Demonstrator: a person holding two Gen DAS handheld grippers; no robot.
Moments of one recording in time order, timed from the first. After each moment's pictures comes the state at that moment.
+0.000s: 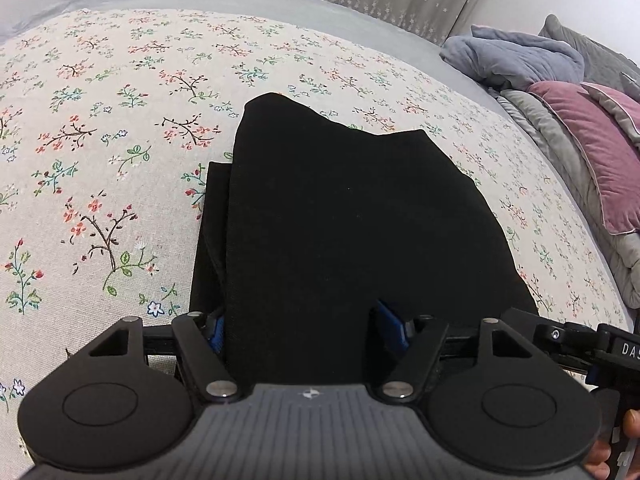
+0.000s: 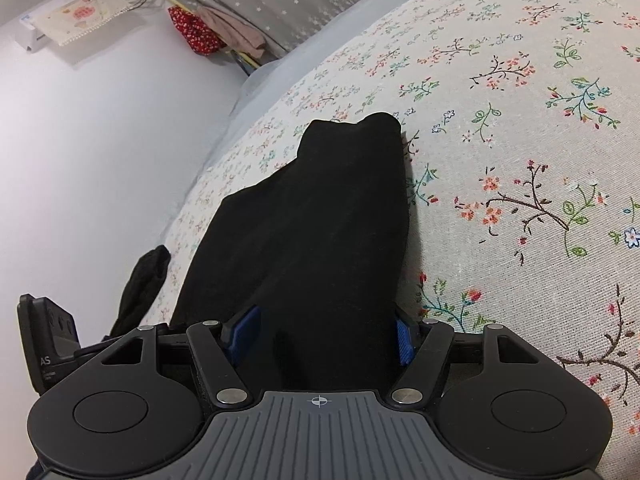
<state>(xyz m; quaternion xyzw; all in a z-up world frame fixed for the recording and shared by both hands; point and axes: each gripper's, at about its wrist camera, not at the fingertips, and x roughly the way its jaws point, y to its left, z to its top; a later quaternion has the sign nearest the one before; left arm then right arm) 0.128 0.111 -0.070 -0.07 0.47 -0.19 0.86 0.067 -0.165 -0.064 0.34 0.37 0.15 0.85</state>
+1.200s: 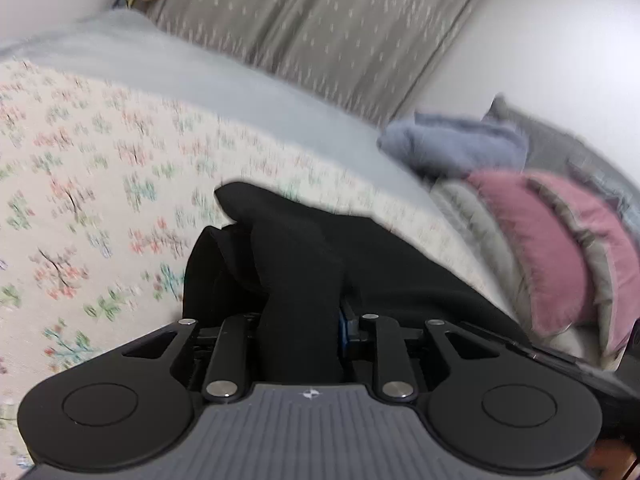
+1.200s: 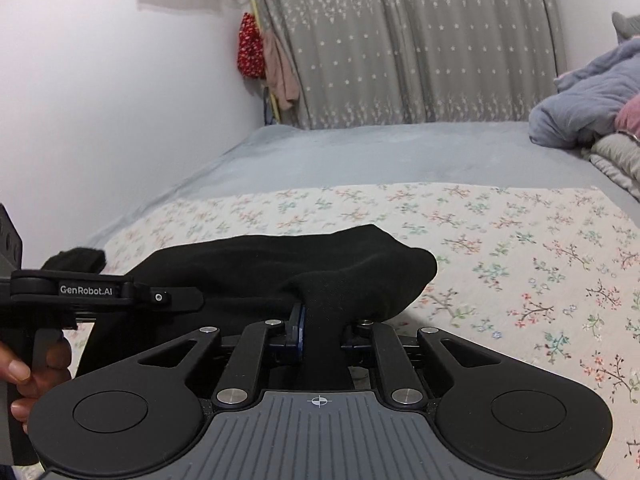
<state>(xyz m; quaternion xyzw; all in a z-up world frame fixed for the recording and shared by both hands) 0.188 0.044 -0.029 -0.16 0.38 -0.26 0.88 0.120 -0.178 0.040 0.09 0.26 0.10 0.96</state>
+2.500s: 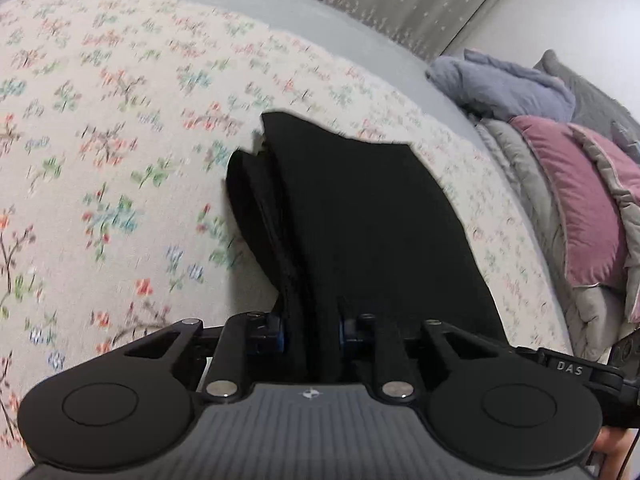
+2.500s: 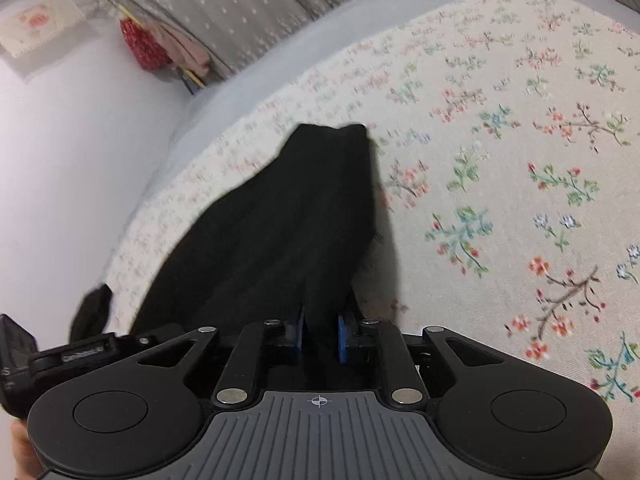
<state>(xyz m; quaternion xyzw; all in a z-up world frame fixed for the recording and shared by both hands) 0.158 0.060 -0.059 -0.15 0.48 -0.22 0.83 0.102 -0.232 -0.034 0.31 0.39 0.06 0.87</state>
